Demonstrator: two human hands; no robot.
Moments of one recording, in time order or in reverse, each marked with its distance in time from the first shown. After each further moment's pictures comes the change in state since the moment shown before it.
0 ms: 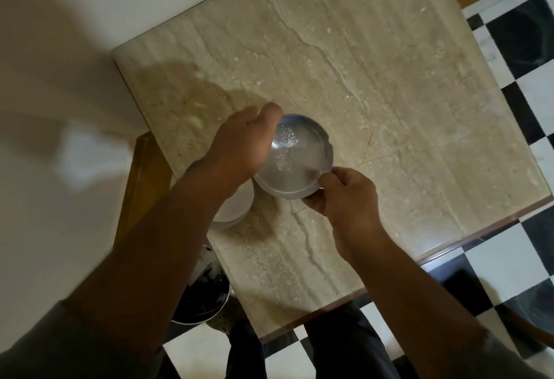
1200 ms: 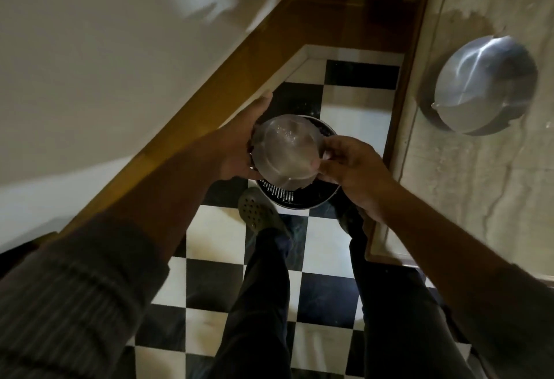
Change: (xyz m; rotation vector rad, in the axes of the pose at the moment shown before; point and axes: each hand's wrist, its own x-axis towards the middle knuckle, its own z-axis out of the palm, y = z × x) left_hand -0.092 -0.381 -0.152 -0.819 -0.206 -0.581; right_hand -0.085 0.187 0.176 -0.912 -0.747 -0.157
